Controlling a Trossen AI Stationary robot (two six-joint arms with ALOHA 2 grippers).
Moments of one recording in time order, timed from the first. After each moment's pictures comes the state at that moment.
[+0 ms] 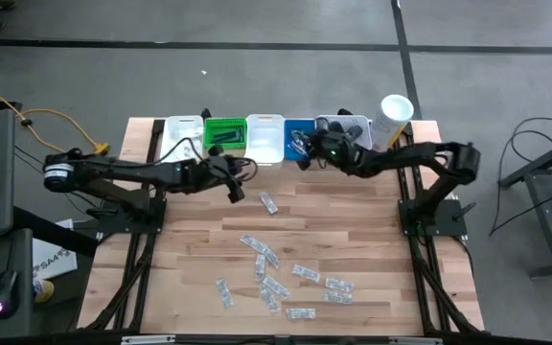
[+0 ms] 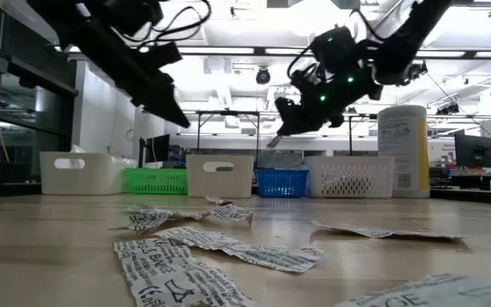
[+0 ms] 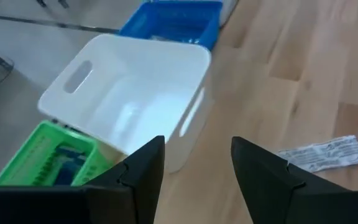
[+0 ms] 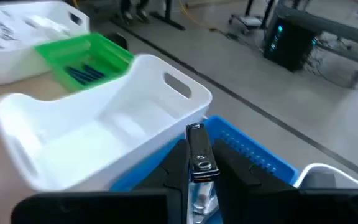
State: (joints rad) left arm 0.15 1.21 0.65 -0.02 -0.44 0.02; right arm -0.40 1.64 0.76 0.52 0.39 0.05
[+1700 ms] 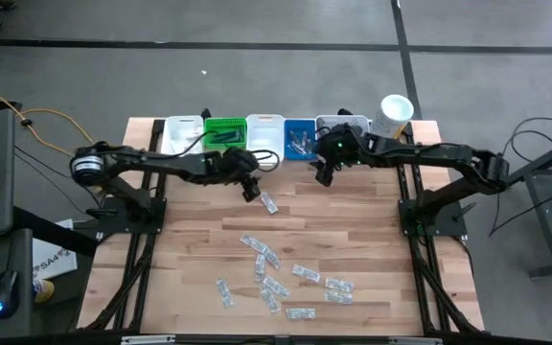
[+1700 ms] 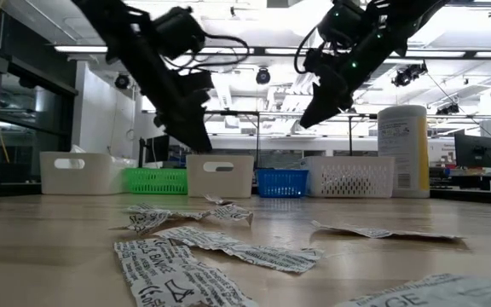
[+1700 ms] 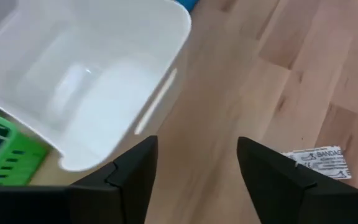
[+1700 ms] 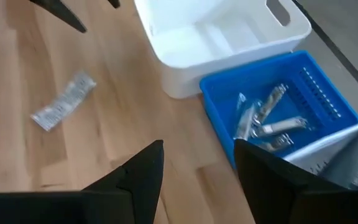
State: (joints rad) left arm 0.23 1.49 0.87 -0.16 -0.26 -0.16; right arm -0.41 1.39 0.89 -0.23 0.01 -0.06
